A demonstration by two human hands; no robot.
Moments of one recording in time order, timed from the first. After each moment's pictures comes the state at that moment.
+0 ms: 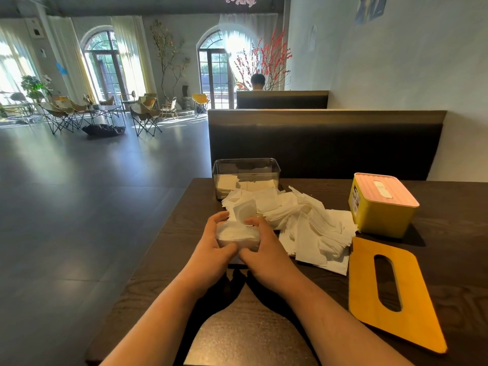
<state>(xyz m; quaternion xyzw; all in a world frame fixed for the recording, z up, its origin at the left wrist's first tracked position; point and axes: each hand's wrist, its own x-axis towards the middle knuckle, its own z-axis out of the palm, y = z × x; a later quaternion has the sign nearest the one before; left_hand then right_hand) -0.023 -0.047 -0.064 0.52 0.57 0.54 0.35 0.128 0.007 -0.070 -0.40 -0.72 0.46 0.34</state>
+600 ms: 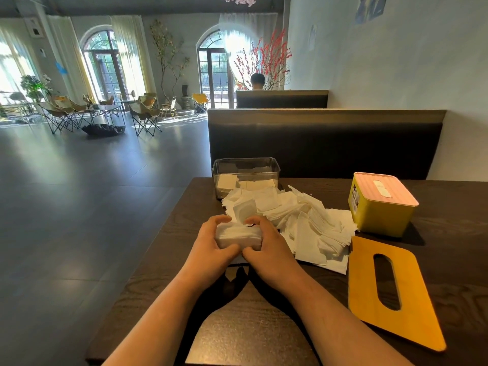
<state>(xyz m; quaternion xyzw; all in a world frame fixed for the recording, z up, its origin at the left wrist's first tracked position) -0.030 -0.044 -0.072 0.54 0.61 0.50 0.28 0.135 0.011 -0.069 -0.41 -0.74 0.40 0.34</state>
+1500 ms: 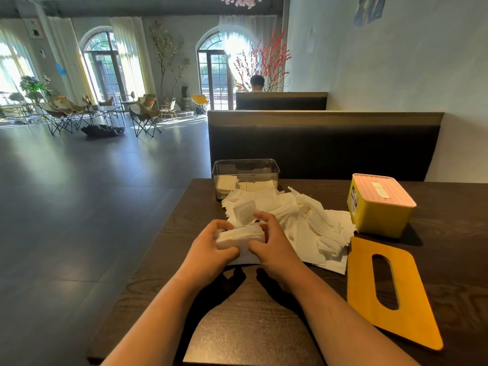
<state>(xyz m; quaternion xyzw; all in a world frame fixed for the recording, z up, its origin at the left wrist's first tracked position) -0.033 -0.051 -0.061 0.54 0.62 0.48 0.32 0.139 0.010 -0.055 -0.40 -0.67 0.53 0.35</state>
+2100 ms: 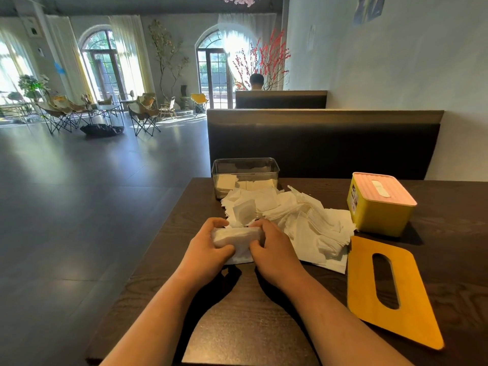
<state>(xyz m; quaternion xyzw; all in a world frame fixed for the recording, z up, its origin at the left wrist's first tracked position) -0.033 -0.047 -0.064 0.54 0.64 0.48 0.28 0.136 0.013 -0.065 -0.45 -0.76 0.33 0.34</state>
